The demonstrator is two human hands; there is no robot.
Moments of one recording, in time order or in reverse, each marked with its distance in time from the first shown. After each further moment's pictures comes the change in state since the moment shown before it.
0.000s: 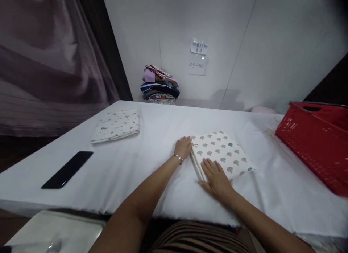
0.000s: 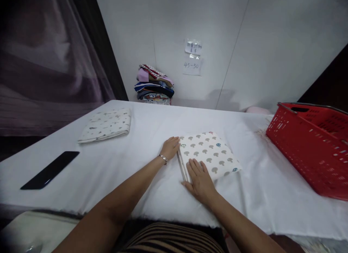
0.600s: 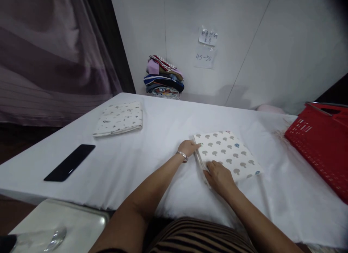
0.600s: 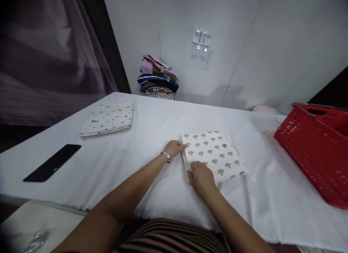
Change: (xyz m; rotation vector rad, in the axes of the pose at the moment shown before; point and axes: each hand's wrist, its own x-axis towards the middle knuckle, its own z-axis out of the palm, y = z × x) left_hand 0.002 0.006 -0.005 -0.267 -0.184 -0.362; right_hand 0.038 -0.021 -0.028 -0.119 -0.174 0.279
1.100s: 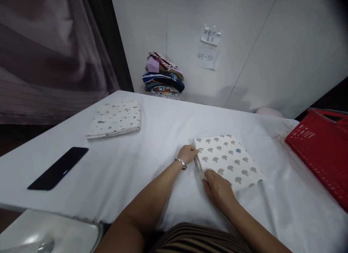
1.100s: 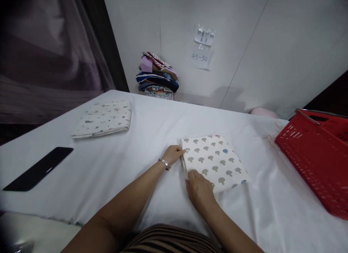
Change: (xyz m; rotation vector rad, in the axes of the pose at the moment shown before) left_hand 0.003 -0.014 0.002 -0.109 -0.019 0.020; right_hand -0.001 -0.012 0.016 0.006 0.006 -0.028
